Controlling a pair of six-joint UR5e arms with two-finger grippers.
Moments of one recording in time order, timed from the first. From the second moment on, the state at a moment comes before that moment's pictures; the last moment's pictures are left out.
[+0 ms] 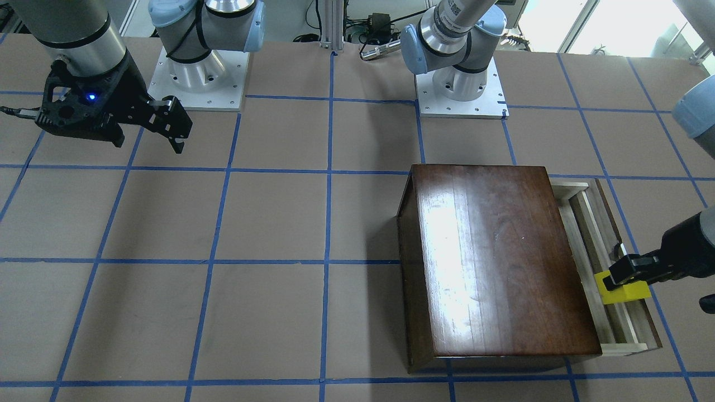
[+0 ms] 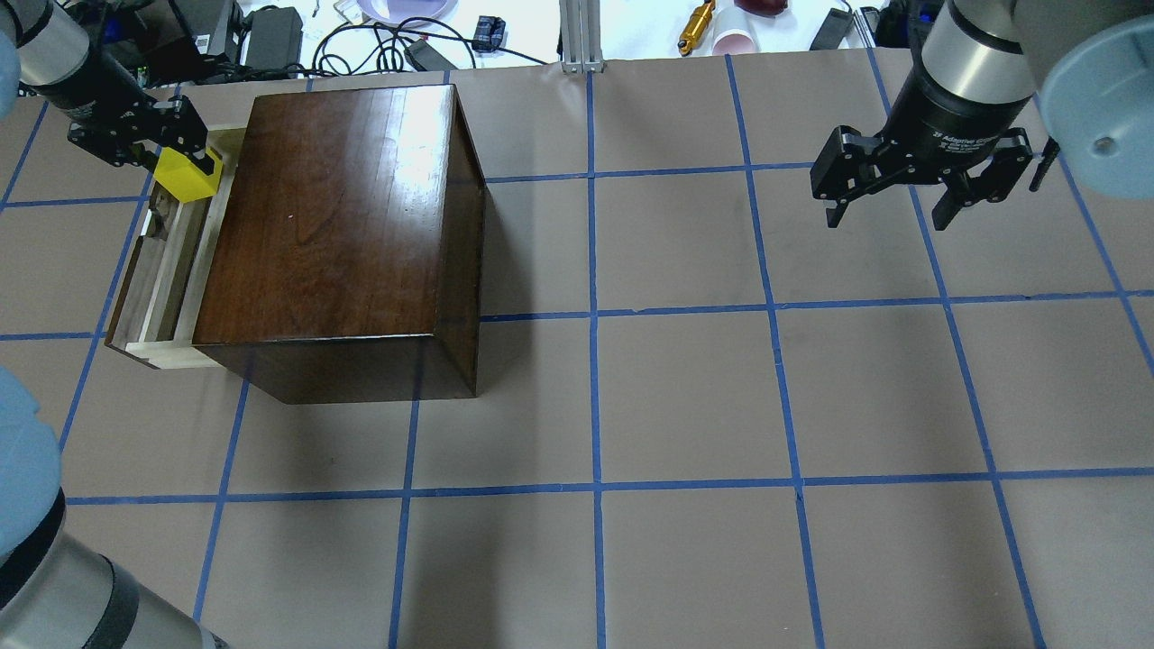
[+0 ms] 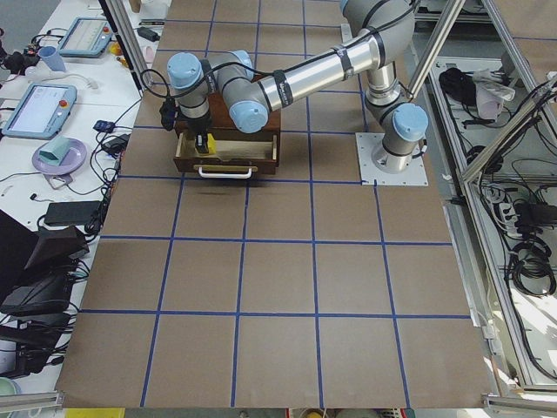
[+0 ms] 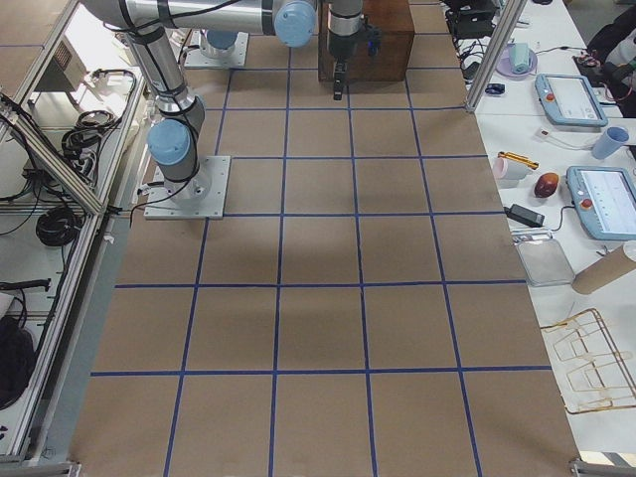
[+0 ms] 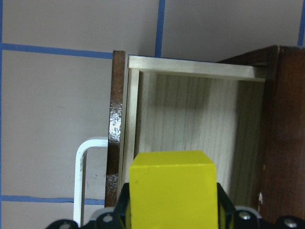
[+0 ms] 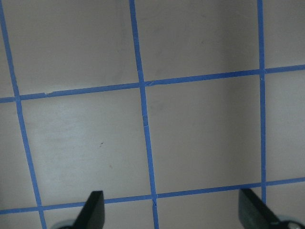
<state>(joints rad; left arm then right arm) -1.17 -2.01 -1.35 -1.37 1.47 0.31 1.52 -1.59 1.63 -1.60 -1.59 0.04</state>
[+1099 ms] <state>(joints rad) -1.17 -1.99 -1.42 -1.34 1.47 0.33 1.52 -1.59 1.63 -1.60 -1.59 0.04</state>
